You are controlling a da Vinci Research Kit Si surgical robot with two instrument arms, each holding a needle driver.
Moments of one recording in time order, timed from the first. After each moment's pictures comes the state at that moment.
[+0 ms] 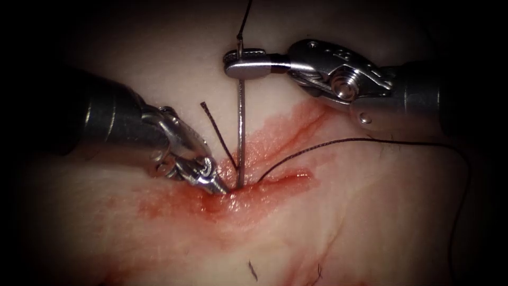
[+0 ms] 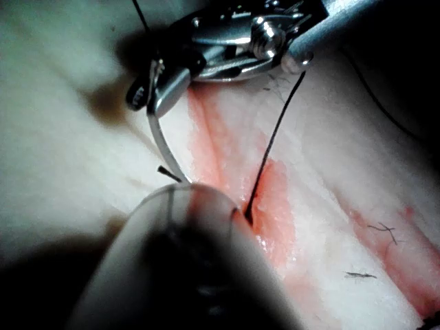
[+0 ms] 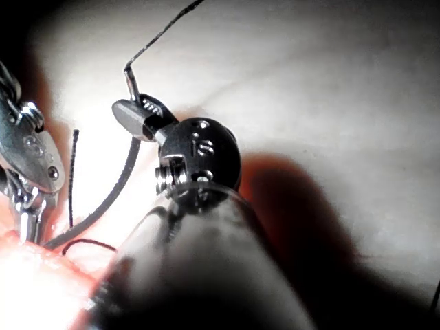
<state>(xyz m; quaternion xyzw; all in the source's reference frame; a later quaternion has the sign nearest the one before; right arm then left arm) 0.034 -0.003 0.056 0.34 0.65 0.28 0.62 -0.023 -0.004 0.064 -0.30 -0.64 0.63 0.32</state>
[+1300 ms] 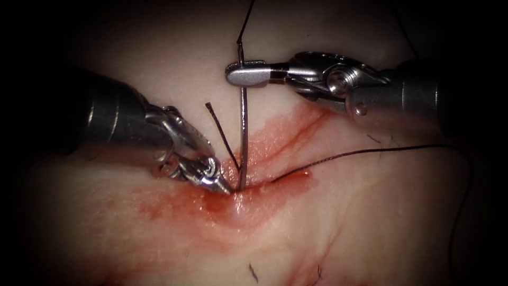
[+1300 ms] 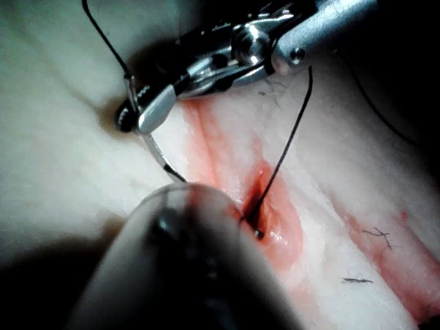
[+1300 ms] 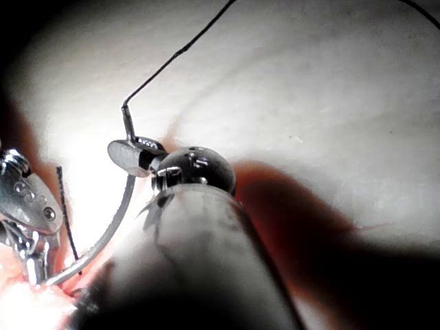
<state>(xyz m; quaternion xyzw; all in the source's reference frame) 0.034 -0.005 0.057 0.45 0.58 0.39 0.56 -0.023 -0.004 0.064 -0.30 -0.64 0.63 0.32</state>
